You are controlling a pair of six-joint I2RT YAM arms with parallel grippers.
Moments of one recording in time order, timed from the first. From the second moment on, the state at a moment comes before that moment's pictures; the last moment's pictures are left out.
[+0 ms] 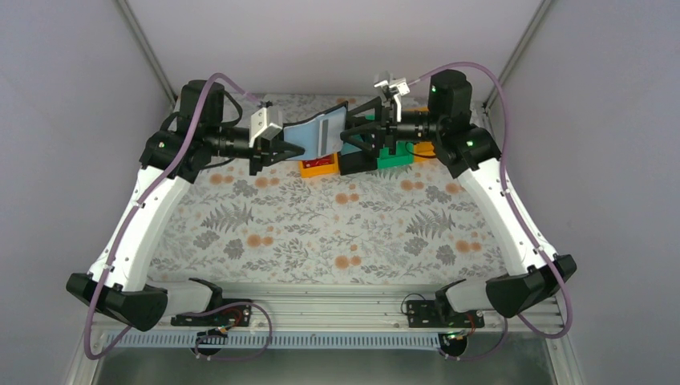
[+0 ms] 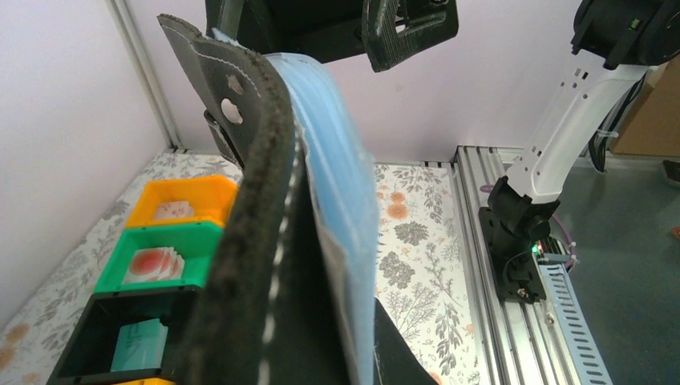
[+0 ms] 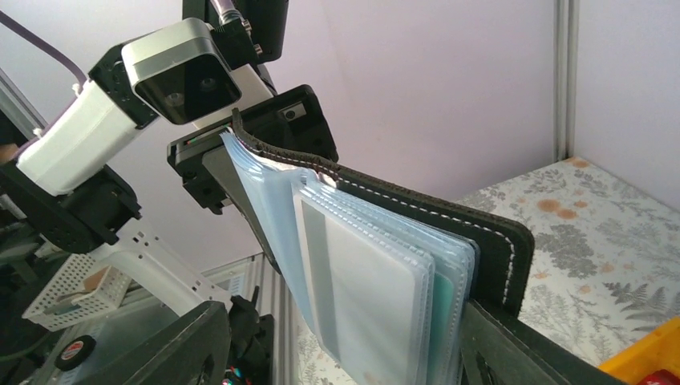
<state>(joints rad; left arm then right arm) -0.35 1.27 1.57 -0.85 1.03 0.51 0.43 1.37 1.60 -0.49 -1.03 0.07</state>
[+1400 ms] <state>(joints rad) -0.34 1.27 1.52 -0.75 0.97 0.36 0.57 1.33 1.51 -0.35 -0.78 0.21</state>
